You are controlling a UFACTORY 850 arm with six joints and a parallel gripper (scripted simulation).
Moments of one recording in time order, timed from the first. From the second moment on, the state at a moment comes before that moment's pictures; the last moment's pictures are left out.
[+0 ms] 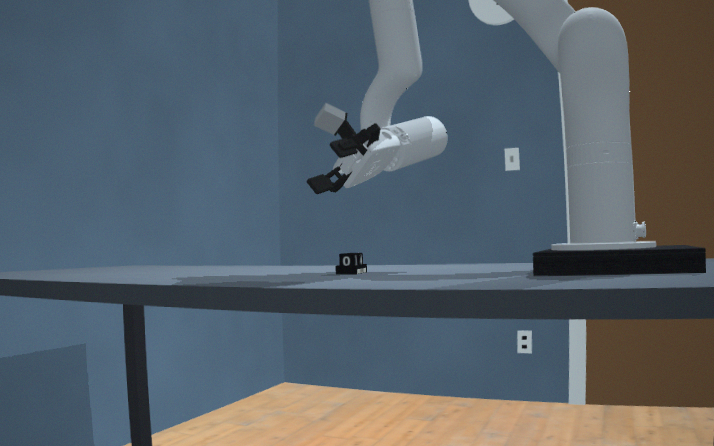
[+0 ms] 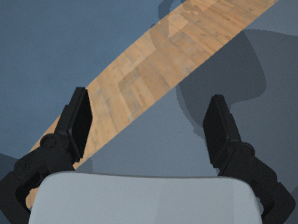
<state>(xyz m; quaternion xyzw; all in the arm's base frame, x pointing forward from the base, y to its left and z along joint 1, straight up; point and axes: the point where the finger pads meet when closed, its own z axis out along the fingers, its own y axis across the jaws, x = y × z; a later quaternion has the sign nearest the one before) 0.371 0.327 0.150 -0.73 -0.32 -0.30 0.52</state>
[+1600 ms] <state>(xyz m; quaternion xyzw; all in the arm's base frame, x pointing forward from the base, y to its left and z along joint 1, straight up) 0.309 0.311 0.133 -0.62 -0.58 -0.22 0.47</state>
